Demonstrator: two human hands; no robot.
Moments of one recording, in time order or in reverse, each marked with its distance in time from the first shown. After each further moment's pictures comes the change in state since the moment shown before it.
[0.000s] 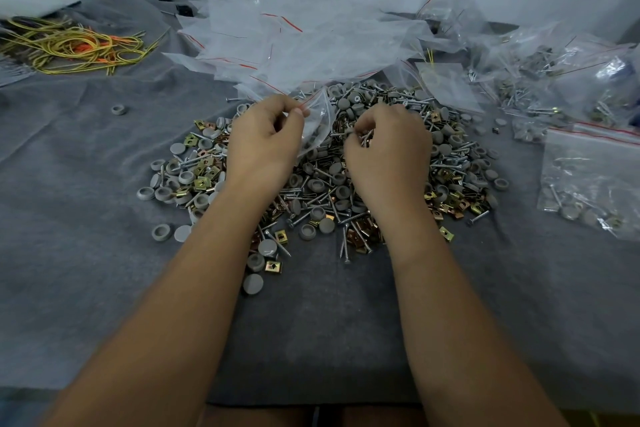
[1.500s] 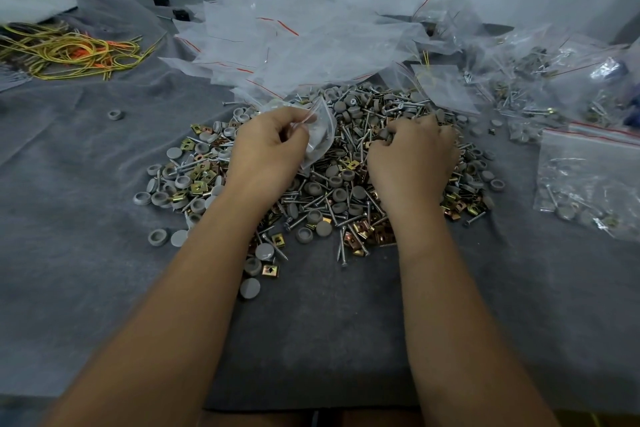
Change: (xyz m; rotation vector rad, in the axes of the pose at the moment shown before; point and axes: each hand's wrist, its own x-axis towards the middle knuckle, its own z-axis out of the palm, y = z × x) left_hand -0.002 -0.001 0.001 0.031 -0.118 0.002; right_hand 0.006 0.016 -0.010 -0.206 -0.097 0.283
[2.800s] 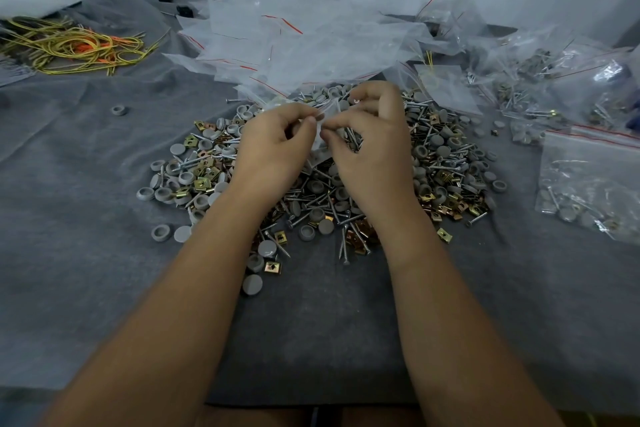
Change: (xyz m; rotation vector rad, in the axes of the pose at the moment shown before) left_hand -0.001 0.005 0.000 0.000 0.001 0.063; right_hand -0.012 -0.018 0.014 0.551 0.115 -0.530
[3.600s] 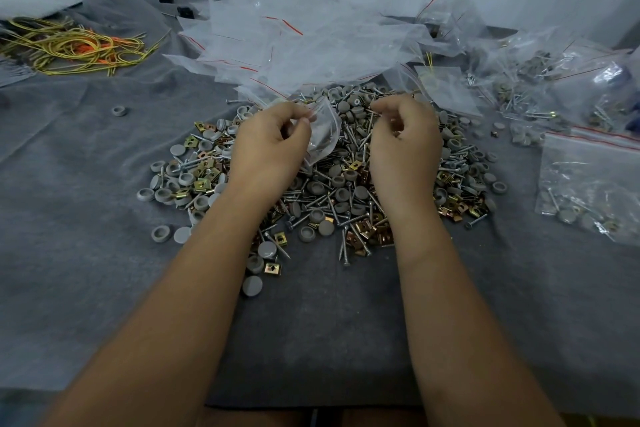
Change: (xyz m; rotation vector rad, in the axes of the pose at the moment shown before) left_hand 0.004 -0.009 0.001 0.019 0.058 -0.053; right_hand 0.008 0.000 -0.015 0.058 0.141 0.382
